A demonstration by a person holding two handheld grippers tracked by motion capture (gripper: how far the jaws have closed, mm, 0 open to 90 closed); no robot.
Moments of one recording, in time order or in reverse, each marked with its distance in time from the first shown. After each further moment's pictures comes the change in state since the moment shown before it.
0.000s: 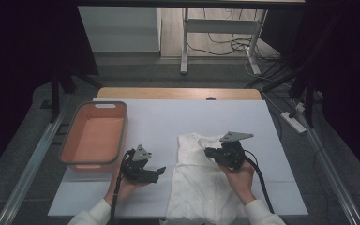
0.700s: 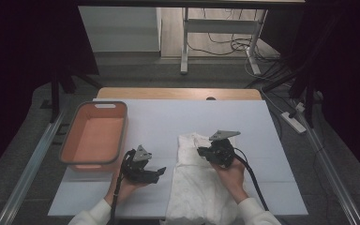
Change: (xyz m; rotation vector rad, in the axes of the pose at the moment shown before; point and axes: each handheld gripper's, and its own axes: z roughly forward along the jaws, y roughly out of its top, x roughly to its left) left arm -0.001 0.000 0.001 0.004 0.001 0.004; right arm 0.006 0.006 0.031 0.052 -0.013 -0.029
